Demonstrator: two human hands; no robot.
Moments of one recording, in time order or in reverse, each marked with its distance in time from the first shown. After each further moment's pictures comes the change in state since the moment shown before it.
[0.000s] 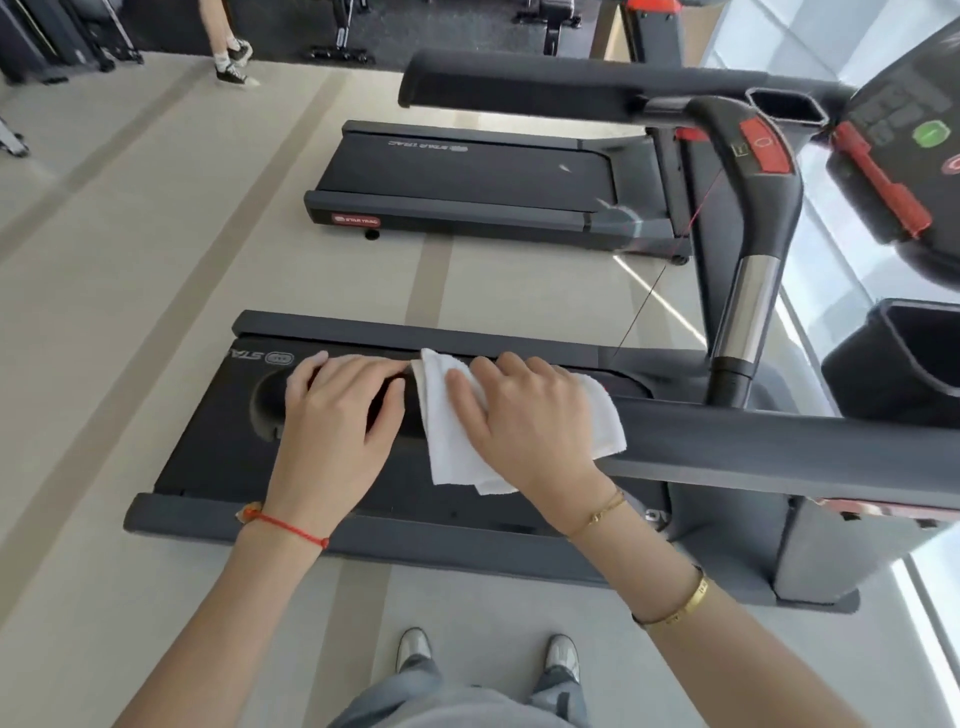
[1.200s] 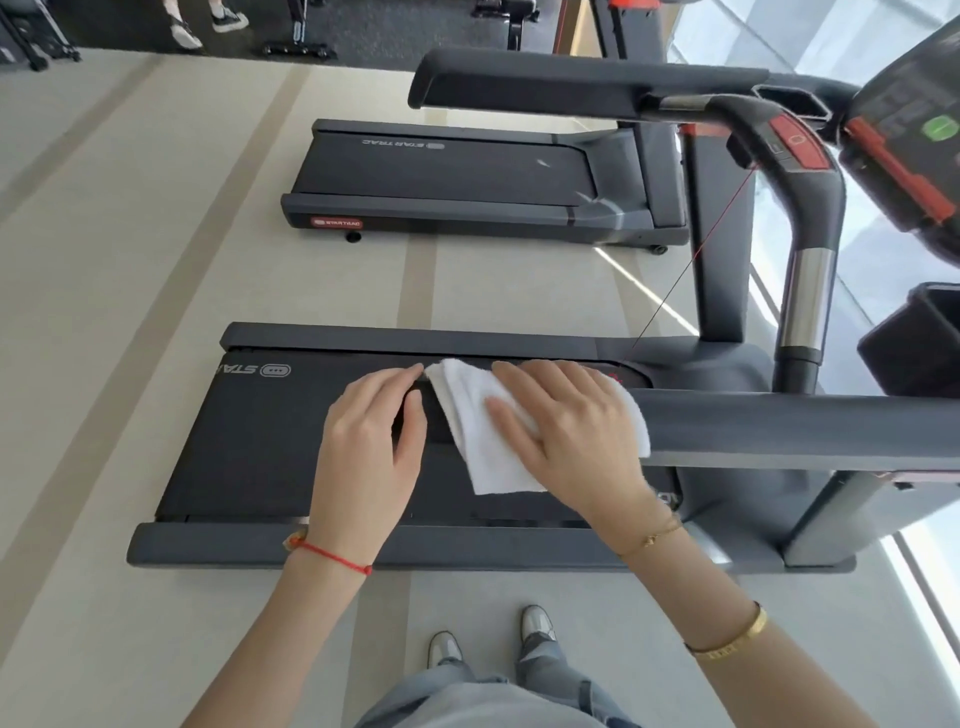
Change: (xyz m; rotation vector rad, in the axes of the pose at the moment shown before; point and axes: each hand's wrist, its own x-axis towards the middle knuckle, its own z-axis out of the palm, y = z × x) left_hand -0.010 -0.064 -0.024 -0.297 0.049 -0.081; right_hand 0.002 -0.056 0.013 0.083 0.091 -0.102
